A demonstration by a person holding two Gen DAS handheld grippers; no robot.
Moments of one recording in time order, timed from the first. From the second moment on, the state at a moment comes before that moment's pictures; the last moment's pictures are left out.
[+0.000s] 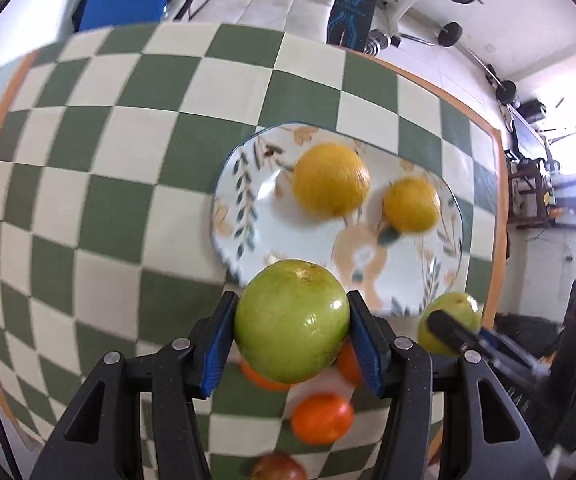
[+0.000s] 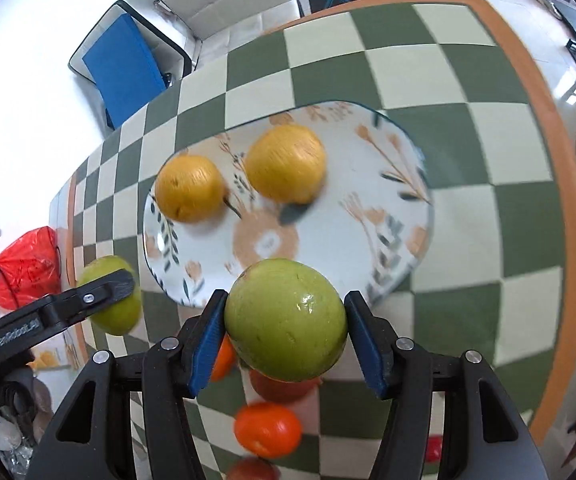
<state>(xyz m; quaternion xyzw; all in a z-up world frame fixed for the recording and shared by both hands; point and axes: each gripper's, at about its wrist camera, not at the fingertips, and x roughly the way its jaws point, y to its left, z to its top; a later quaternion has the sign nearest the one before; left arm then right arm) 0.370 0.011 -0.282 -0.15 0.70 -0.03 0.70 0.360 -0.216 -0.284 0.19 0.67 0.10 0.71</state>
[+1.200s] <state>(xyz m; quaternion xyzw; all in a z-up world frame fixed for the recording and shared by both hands) 0.378 0.008 -0.276 -0.04 0.69 0.02 0.72 0.370 -0.193 -0.277 0.04 0.66 0.01 0.75</state>
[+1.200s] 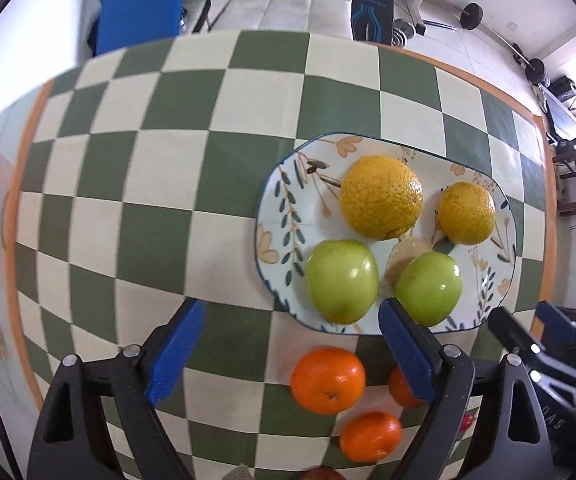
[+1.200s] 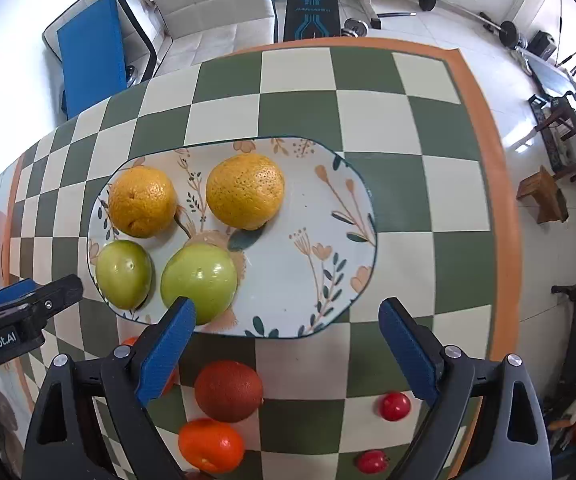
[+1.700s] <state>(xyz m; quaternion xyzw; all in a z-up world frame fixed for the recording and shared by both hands) 0.301 0.003 -0.190 -0.02 0.61 0.02 0.79 0.293 -0.203 -0.191 0.03 0.61 0.01 0.79</state>
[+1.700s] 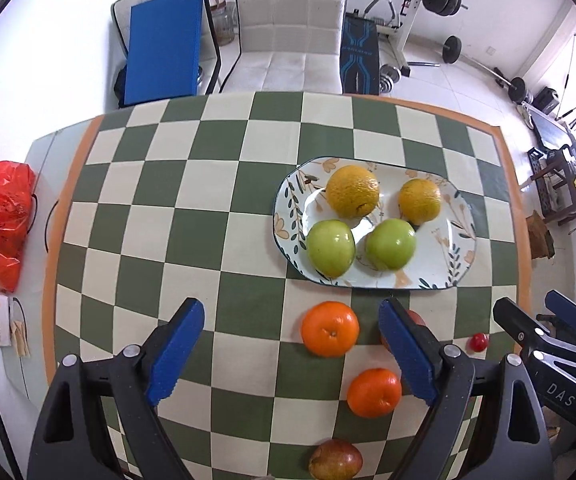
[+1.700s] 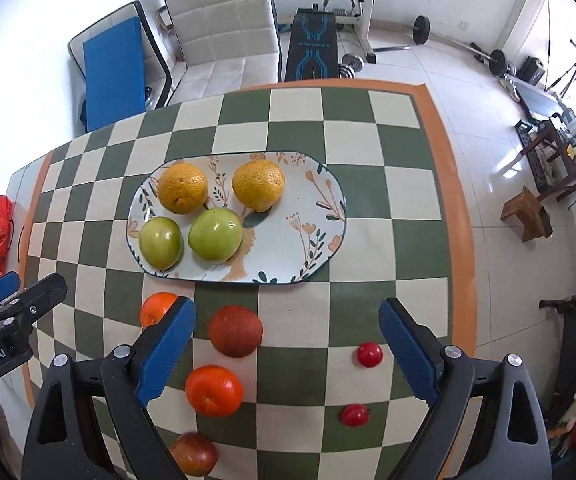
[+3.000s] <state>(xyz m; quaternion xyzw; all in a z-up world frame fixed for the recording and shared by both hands) 0.274 0.014 -0.186 0.01 0.59 0.06 0.80 0.269 -0.198 -0.241 0.12 0.65 0.05 0.75</state>
